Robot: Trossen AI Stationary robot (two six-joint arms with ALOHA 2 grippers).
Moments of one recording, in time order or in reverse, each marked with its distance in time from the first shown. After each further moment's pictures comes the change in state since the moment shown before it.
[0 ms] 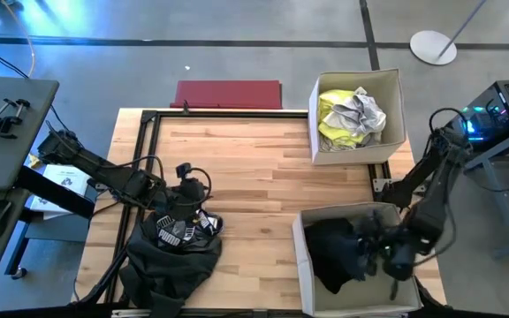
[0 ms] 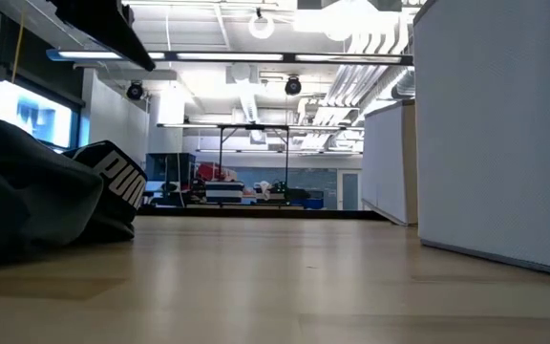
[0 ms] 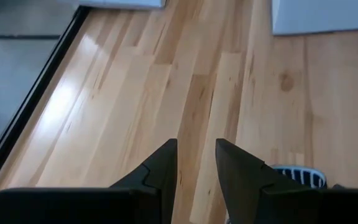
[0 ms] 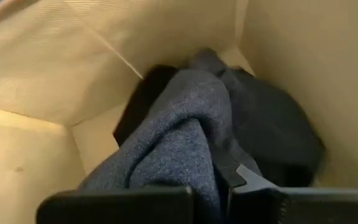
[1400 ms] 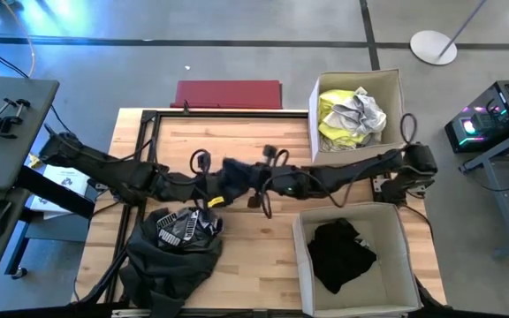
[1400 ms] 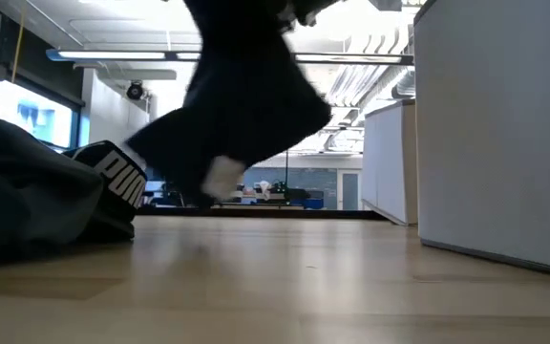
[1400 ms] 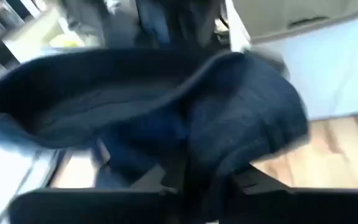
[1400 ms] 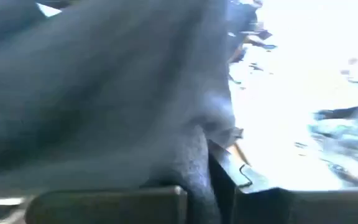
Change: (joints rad) left arm 0.103 0.056 0.120 0.342 0.098 0.384; right arm -0.864 0.475 0.250 1.135 0.076 -1.582
